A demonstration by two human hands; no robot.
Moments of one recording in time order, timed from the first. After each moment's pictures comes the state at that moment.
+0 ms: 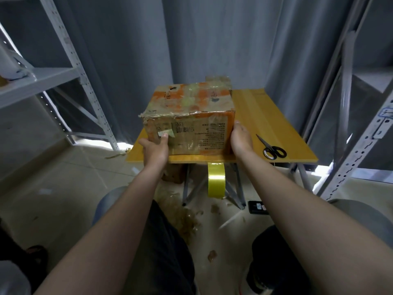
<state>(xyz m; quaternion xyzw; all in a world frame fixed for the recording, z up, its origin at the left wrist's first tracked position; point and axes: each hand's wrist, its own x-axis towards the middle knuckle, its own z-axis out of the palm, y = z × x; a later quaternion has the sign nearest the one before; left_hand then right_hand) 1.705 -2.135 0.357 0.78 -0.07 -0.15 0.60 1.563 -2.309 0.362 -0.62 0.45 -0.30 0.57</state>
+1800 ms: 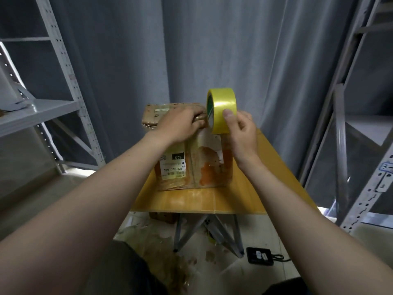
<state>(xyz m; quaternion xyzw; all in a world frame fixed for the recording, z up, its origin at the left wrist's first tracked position) 1.738 -2.238 0.525 0.77 -0.59 0.15 0.20 1.578 -2.324 0.483 -0.71 0.14 -0.54 0.43</state>
